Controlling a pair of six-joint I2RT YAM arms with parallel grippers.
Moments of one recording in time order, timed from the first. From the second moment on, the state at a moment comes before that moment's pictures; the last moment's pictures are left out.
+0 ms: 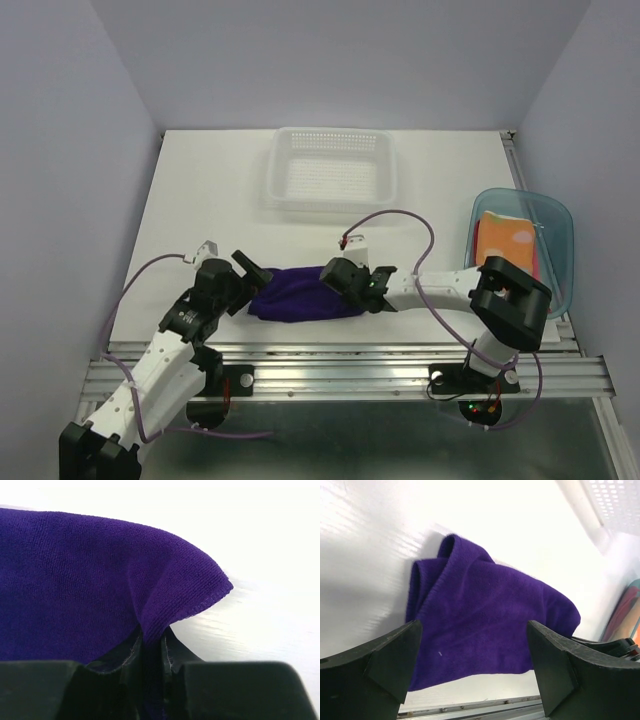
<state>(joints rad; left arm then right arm) -0.39 0.59 0.33 -0.44 -0.07 -1.03 1.07 1.66 0.91 -0.31 0.53 0.81</state>
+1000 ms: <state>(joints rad) -0.39 0.77 0.52 -0.28 -0.11 -0.93 0.41 1.27 1.05 -0.47 0.60 0.25</state>
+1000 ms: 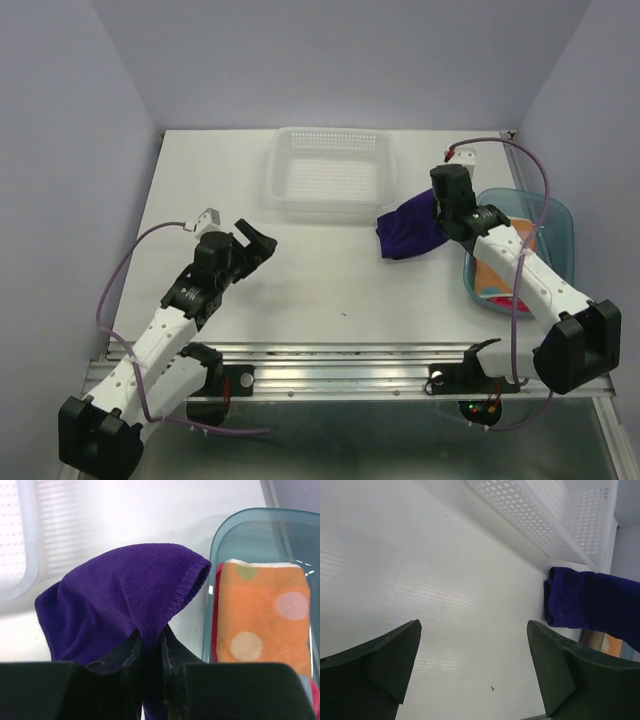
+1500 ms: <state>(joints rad) -0.39 0.79 0.55 -0.26 -0.10 -0.91 0.24 1.43 1.38 -0.61 0.61 0.48</state>
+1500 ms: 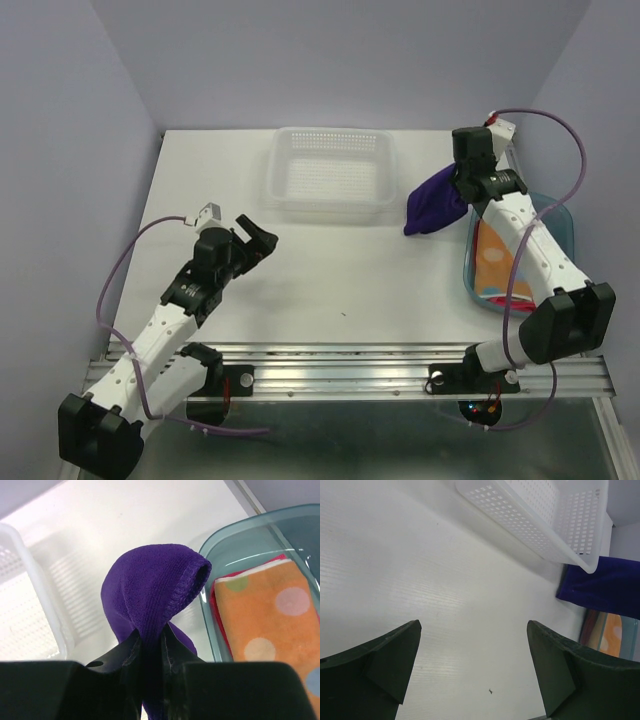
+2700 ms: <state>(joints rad) -0.39 0.88 0.60 -0.22 -0.01 -0.84 -0.01 1.15 1.21 -0.64 0.84 1.14</state>
